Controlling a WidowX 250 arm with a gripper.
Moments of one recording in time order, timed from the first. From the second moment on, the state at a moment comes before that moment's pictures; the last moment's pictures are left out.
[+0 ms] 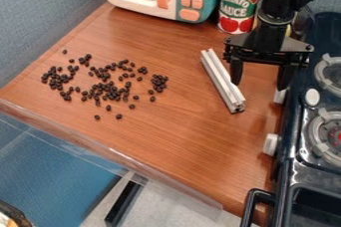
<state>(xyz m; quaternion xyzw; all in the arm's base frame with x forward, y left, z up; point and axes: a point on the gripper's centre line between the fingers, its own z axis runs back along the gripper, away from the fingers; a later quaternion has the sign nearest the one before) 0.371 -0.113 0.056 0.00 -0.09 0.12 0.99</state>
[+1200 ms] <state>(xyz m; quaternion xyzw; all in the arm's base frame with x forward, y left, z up) 0.376 -0.086 0.044 0.01 -0.08 0.22 0.97</state>
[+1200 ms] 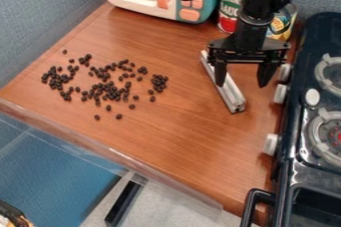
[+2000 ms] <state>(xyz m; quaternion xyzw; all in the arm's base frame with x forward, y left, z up) 0.381 -0.062 0.032 0.05 -0.09 0.37 0.92</state>
